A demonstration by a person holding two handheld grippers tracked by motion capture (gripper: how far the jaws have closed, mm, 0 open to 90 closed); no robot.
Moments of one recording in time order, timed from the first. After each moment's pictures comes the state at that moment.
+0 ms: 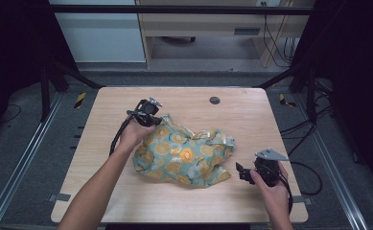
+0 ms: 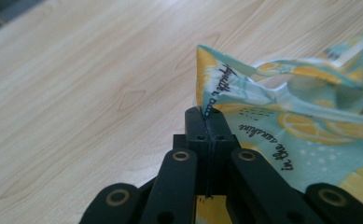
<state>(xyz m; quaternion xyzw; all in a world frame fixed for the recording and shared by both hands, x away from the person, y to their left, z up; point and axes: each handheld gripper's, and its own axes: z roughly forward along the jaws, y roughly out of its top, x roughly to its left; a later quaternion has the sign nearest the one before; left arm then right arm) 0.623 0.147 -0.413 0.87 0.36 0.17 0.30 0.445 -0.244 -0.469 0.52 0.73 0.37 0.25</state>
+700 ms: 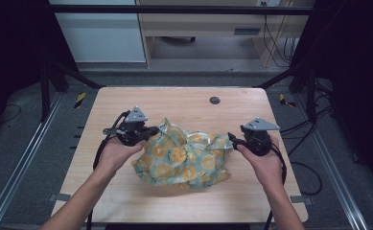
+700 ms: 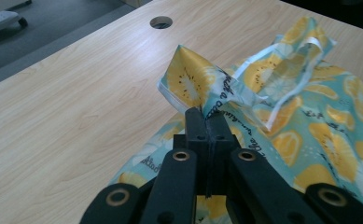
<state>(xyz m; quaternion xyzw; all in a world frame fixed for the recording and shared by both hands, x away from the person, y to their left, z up) 0.517 0.173 -0.363 0.84 0.30 0.17 0.42 0.495 -0.206 -0.388 0.43 0.76 0.40 0.29</state>
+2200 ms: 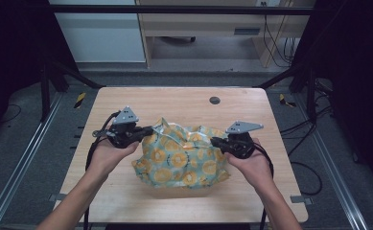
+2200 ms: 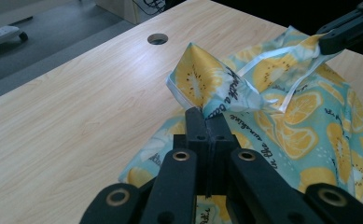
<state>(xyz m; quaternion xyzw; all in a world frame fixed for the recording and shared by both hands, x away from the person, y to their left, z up) 0.496 0.191 -0.347 0.83 0.29 0.17 0.45 0.478 -0.166 -0.381 0.35 0.81 0.45 0.17</state>
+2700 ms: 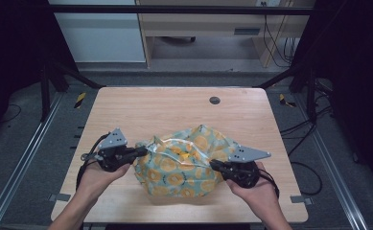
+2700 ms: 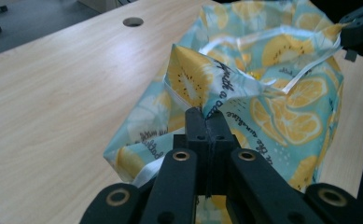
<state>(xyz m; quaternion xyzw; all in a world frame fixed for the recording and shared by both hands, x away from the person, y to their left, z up) 0.447 0.211 -0.377 0.83 0.29 0.14 0.46 0.407 -0.163 -0.385 0.32 0.81 0.47 0.15</state>
